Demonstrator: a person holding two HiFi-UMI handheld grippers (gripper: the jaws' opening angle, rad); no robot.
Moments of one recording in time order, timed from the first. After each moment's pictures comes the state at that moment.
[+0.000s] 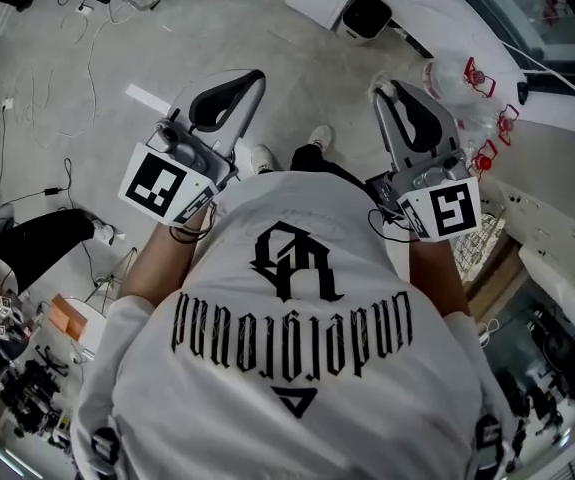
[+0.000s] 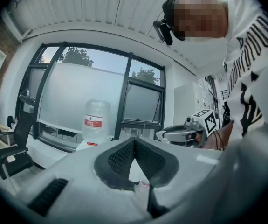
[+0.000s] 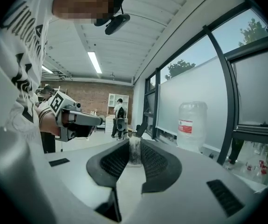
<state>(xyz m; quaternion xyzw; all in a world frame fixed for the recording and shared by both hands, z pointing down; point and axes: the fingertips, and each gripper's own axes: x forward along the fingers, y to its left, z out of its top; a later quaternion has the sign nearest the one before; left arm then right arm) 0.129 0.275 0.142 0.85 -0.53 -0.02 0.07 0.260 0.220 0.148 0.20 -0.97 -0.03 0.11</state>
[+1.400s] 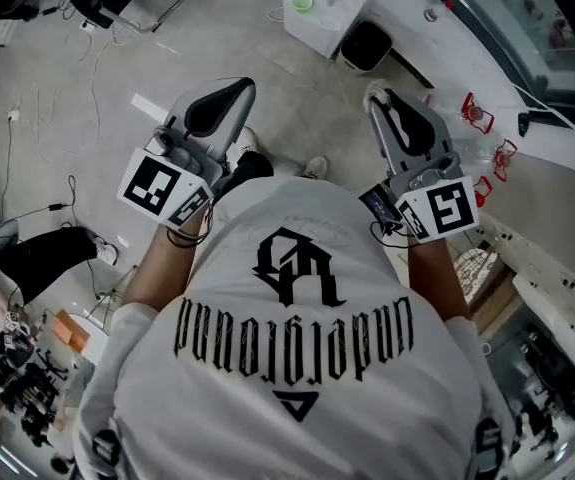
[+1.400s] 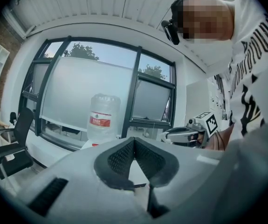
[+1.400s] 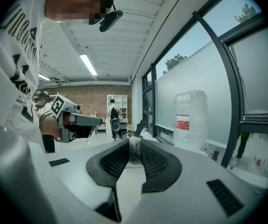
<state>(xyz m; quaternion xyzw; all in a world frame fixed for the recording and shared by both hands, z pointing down) 0.091 0.157 0.155 0.83 -0.56 -0.01 0.09 0.234 0.095 0.163 0.18 -0.98 0.01 0.11</state>
